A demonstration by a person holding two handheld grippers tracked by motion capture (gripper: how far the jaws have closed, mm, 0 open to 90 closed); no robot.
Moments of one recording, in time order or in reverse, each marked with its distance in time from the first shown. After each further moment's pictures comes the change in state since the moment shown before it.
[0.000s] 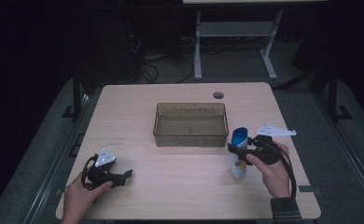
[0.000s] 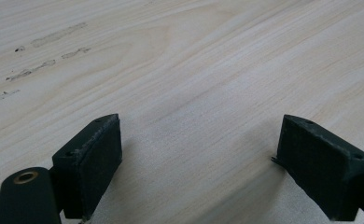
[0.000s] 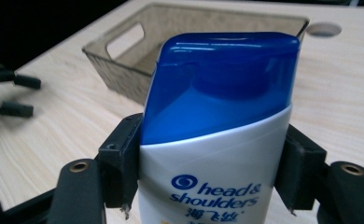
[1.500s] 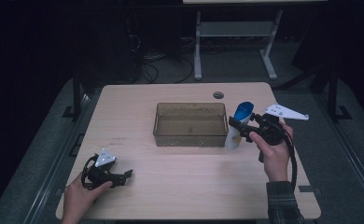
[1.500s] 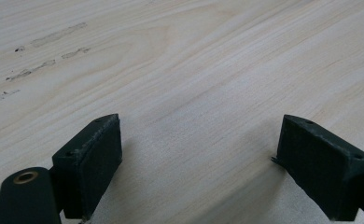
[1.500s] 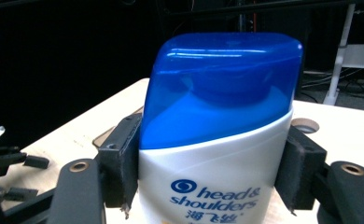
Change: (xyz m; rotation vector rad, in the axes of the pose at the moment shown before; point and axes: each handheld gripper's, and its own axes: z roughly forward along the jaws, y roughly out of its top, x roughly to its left) left arm 0.000 0.000 0.000 0.001 0.000 -0.001; right arm -0.001 0.055 -0.009 -0.257 0.010 -0.022
